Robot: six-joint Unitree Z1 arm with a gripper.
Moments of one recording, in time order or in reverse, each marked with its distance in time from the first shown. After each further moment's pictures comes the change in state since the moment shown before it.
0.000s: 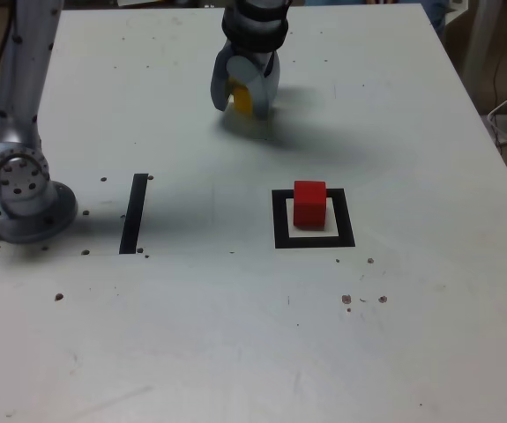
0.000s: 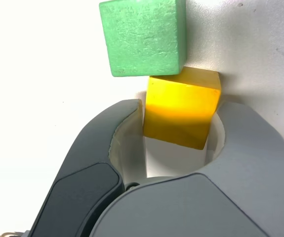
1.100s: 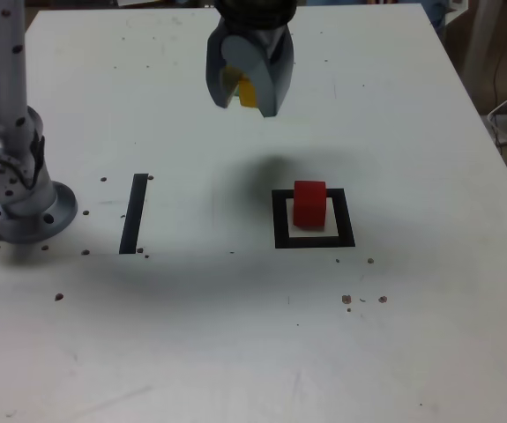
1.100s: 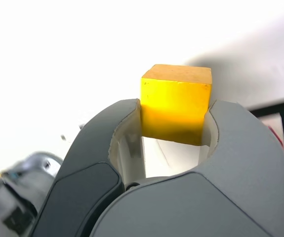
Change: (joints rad) arm -0.423 -0.222 -0.109 0.336 -0.088 -0.364
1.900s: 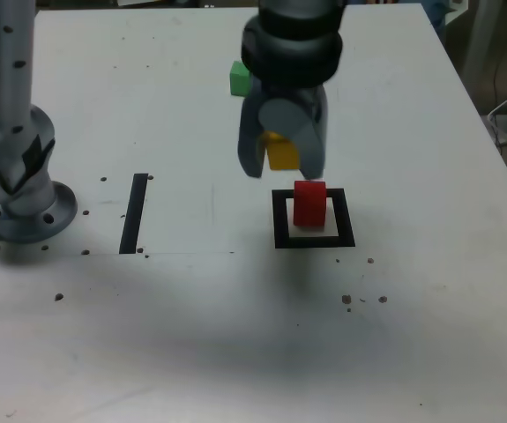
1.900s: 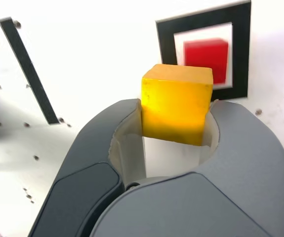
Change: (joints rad) arm -0.317 0.108 -0.143 0.048 -0.106 -0.478
